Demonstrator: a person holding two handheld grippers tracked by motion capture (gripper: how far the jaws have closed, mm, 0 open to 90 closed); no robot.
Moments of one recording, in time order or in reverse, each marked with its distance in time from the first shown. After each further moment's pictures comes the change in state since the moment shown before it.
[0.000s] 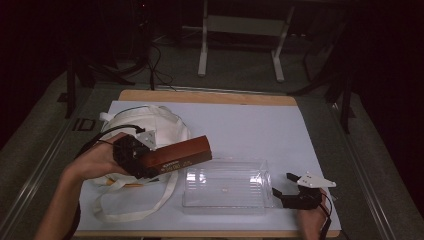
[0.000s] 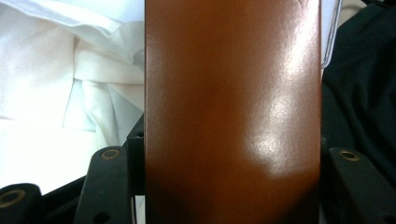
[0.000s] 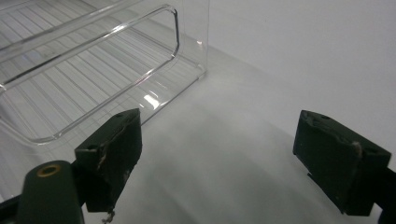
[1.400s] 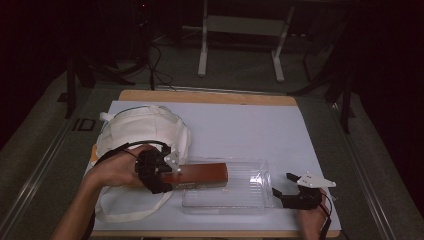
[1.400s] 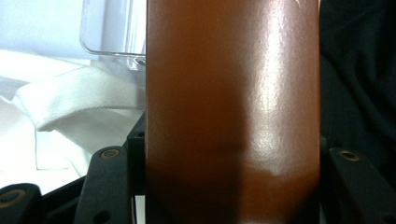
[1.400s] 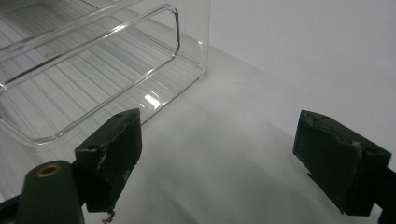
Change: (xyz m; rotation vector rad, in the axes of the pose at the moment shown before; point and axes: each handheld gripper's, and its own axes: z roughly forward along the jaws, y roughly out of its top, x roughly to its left) left arm -0.035 0.036 0.037 0.150 -0.004 0.189; right arm 0.000 0.000 0.000 -0.001 0.003 0.001
